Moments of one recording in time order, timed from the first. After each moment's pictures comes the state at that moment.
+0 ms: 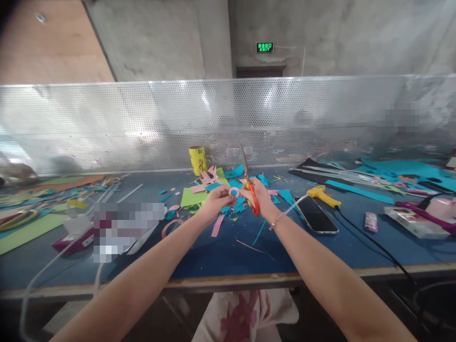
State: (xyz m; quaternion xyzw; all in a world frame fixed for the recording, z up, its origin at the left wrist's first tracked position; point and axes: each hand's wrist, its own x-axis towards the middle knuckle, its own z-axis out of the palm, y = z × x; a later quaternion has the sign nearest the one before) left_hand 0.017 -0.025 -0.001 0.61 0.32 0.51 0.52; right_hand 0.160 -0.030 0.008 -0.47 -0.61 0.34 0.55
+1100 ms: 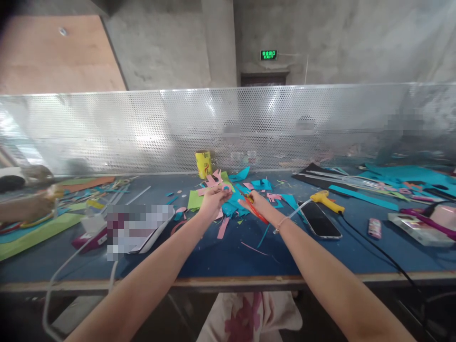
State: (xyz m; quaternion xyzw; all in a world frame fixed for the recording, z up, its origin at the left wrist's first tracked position) left_hand 0.006 -0.001 -0.003 0.43 0.30 0.64 0.56; right_hand 0.174 -0.006 -0.027 -0.47 -0.75 0.20 0.42
